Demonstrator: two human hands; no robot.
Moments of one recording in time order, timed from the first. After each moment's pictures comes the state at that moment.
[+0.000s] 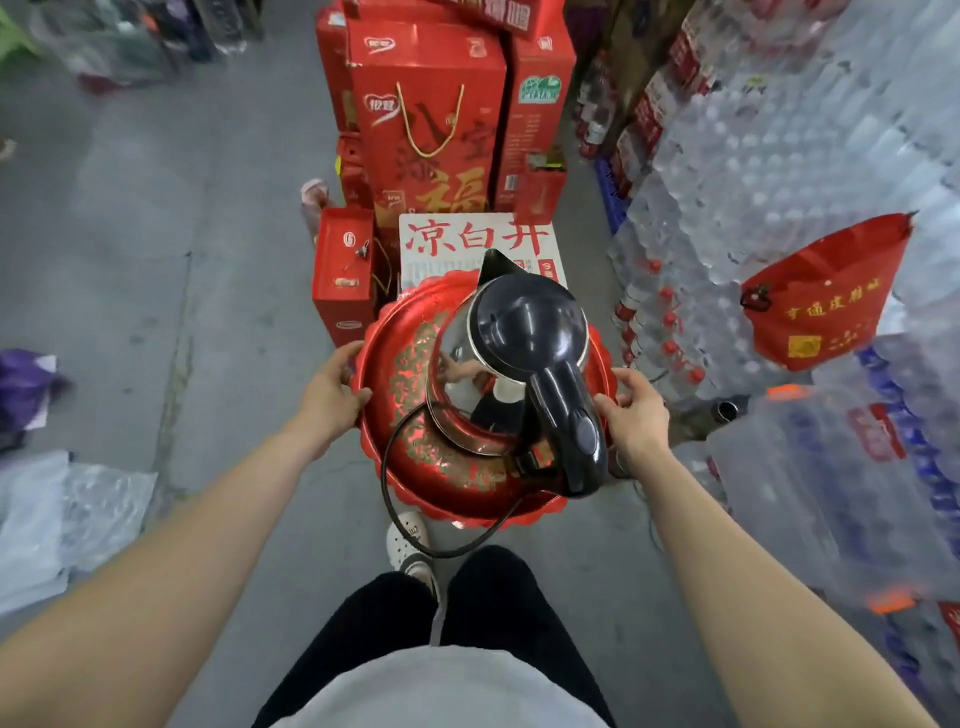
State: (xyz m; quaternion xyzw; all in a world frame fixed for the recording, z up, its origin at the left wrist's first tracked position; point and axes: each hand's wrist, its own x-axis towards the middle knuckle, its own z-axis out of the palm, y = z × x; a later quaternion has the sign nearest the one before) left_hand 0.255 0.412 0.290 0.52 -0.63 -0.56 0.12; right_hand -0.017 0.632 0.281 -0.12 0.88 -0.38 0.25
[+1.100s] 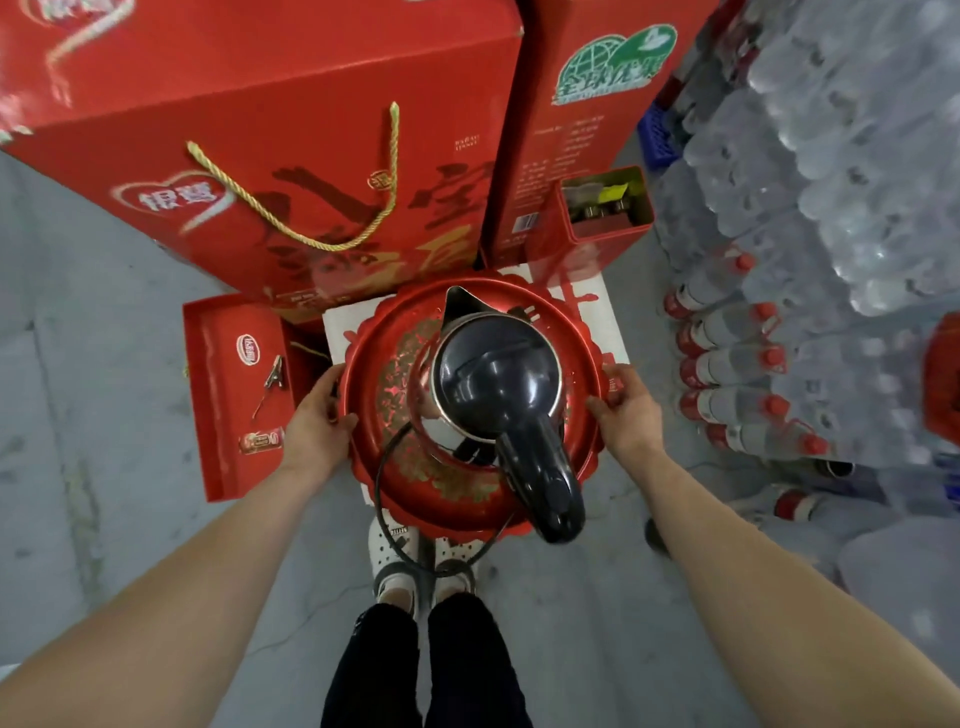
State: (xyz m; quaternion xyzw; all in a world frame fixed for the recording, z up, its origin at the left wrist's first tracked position) left_hand -0.007 0.045 0.028 0.56 -0.66 -0.50 -0.06; right_hand -0.265 0.287 0.034 -0.06 0.91 -0.23 0.33
